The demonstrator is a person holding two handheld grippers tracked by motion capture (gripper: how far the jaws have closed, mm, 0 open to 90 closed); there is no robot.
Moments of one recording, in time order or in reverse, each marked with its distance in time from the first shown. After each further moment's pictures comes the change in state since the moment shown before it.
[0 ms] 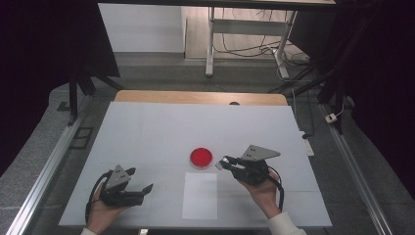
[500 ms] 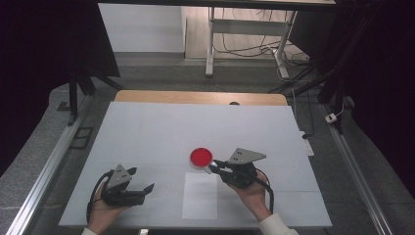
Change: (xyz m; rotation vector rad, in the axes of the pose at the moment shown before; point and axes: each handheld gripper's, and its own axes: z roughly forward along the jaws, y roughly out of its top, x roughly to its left) left arm -0.001 0.002 0.003 0.001 -0.005 0.002; right arm 0.020 0.003 0.023 0.011 0.053 -0.027
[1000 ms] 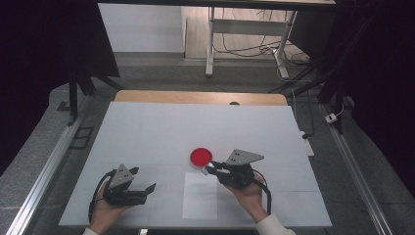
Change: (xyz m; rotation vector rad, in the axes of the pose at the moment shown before) left arm -0.002 0.002 0.003 0.001 -0.002 0.005; right arm 0.004 -0.002 0.006 -0.019 0.021 0.017
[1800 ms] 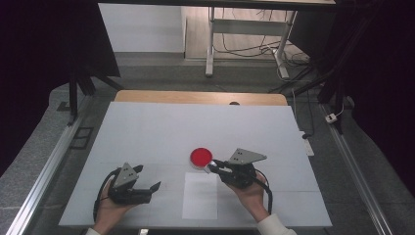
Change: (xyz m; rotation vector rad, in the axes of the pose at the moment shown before) left arm -0.011 0.012 0.004 -0.034 -0.007 0.016; right arm -0.004 -0.001 -0.004 -0.011 -0.027 0.010
